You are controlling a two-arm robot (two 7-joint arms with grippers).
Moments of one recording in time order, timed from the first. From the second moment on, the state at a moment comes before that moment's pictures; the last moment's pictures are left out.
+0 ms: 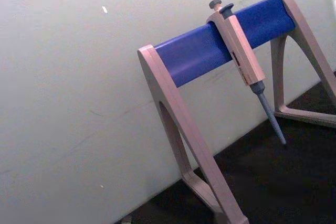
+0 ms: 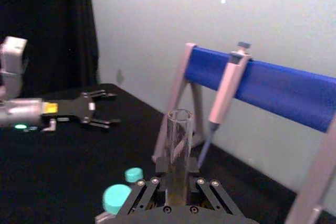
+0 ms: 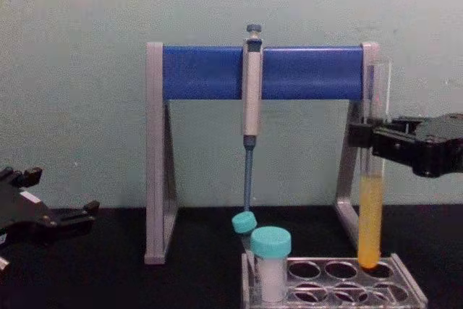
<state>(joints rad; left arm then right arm) -0.20 0.60 0.45 -1.41 -0.25 -0.12 0.03 0.22 0.59 -0.37 -1.65 0.53 0.06 0.53</state>
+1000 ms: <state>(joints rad) -0.20 0.60 0.45 -1.41 -0.25 -0.12 0.03 0.31 0.47 -0.39 -1.49 0.55 -0.03 0.50</state>
